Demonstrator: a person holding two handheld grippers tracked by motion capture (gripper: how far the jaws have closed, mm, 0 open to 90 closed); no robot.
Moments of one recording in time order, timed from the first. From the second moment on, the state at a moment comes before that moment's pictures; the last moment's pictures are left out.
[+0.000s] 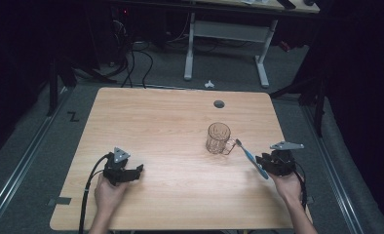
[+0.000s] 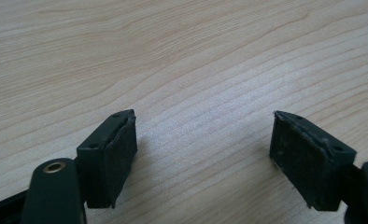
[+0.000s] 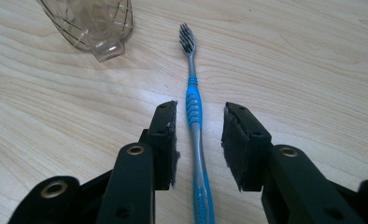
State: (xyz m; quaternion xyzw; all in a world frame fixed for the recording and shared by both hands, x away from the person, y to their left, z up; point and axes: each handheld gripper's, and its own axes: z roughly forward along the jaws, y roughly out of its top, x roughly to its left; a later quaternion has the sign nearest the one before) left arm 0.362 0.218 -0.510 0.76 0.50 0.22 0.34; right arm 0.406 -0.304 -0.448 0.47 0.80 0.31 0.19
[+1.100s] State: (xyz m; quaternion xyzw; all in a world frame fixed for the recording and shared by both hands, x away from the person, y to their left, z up) left arm 0.362 0.218 -0.510 0.76 0.50 0.22 0.34; right arm 0.464 -0.276 -0.444 0.46 0.86 0.20 0.13
